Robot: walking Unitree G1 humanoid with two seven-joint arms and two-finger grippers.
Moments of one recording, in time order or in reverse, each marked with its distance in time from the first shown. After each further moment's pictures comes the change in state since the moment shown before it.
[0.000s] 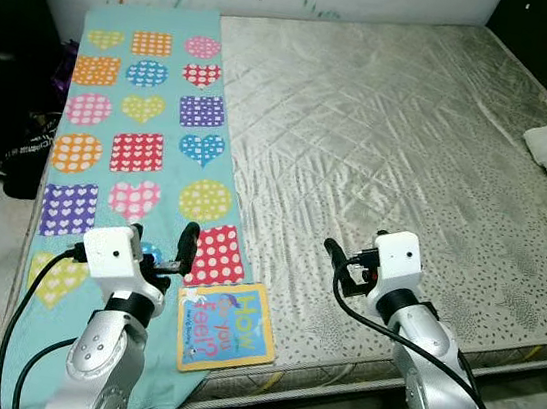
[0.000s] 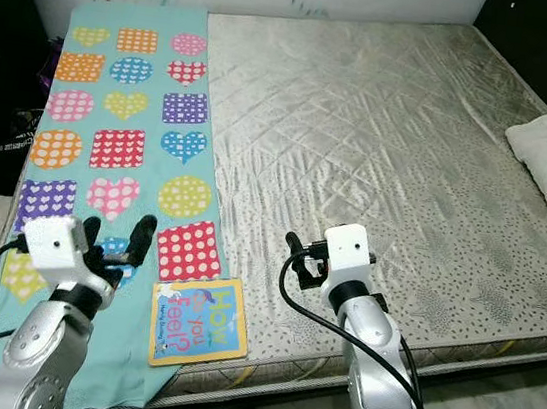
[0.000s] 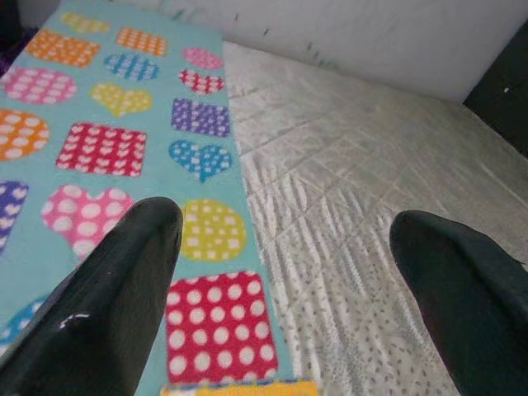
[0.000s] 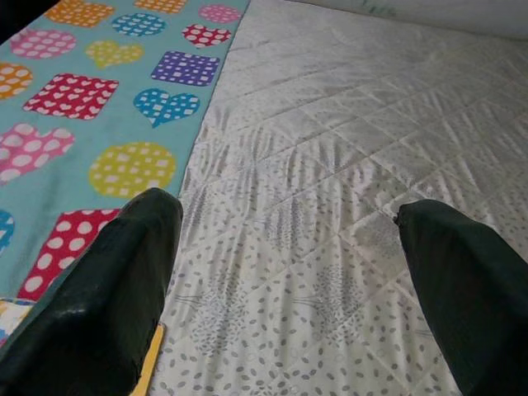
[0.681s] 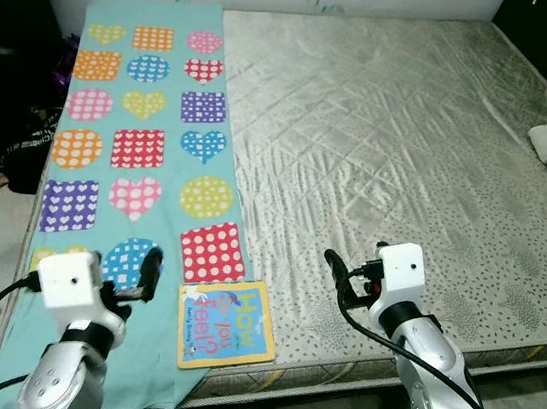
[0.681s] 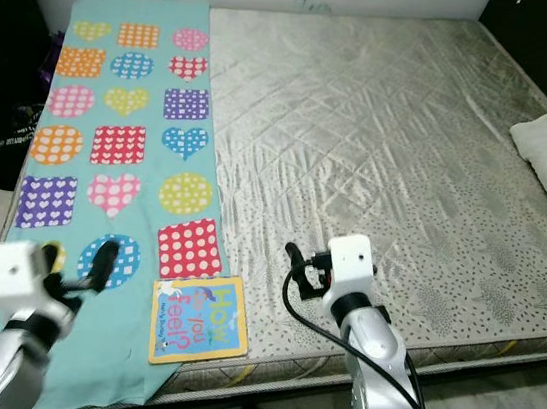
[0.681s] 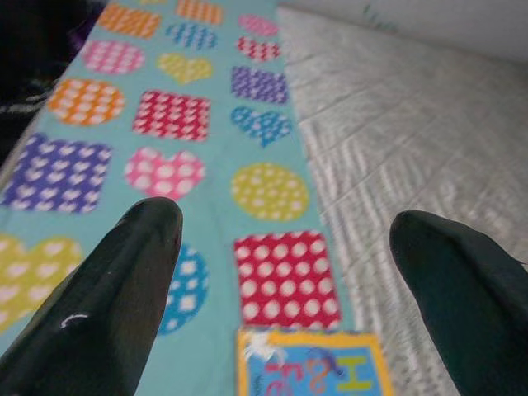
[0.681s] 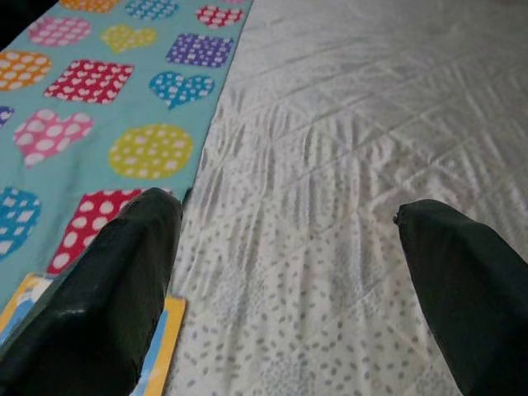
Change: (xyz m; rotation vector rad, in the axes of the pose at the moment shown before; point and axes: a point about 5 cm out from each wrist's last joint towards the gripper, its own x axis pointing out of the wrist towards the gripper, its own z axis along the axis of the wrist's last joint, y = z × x) left arm -0.035 0.032 0.002 0.053 0.063 0.113; right arm -0.015 0.002 -0.008 0.037 0.029 0.030
